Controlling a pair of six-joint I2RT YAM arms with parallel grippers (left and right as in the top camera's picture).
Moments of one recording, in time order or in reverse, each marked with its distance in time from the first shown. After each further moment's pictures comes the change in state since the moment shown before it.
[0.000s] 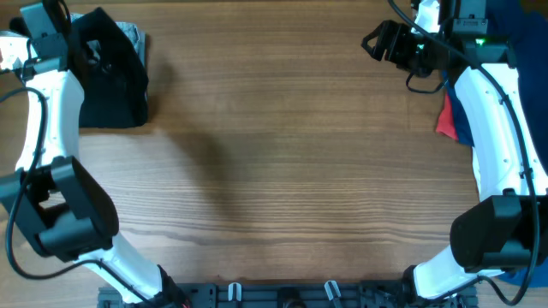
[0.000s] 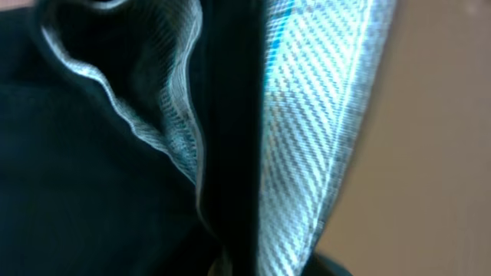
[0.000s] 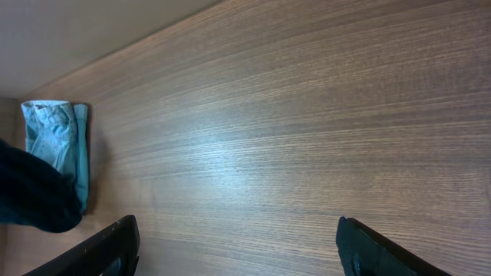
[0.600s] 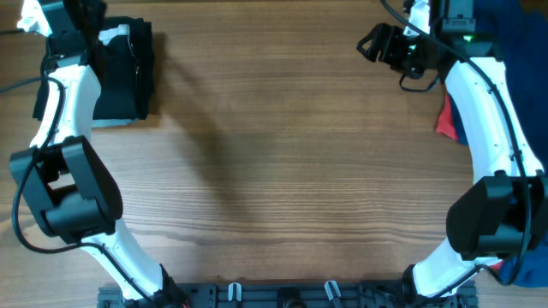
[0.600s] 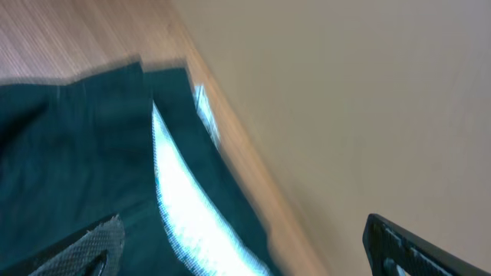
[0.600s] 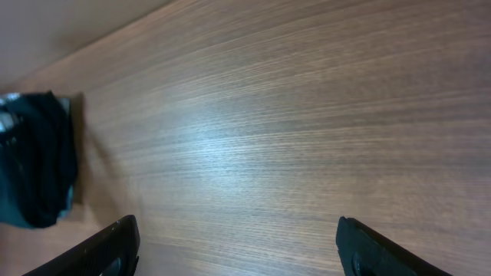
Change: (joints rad) left arm -0.051 0.092 0.006 0.222 0.153 0.463; right arm 0.019 0.071 -0.002 0.030 0.008 -0.011
